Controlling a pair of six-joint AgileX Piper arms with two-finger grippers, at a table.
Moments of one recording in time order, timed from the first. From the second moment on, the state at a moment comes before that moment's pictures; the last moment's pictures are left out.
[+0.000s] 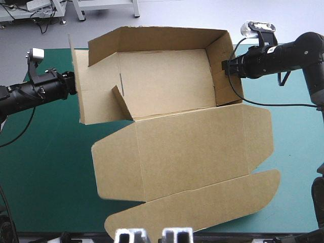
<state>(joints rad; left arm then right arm) 0.29 1.33 -1.23 -1.34 1.21 0.77 0.08 1.58 -1.77 0.52 1.18 -0.19</state>
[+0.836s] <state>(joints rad) 0.22 1.23 -1.23 -1.41 1.20 0.75 0.08 1.61 -1.77 0.54 1.14 -0.21</state>
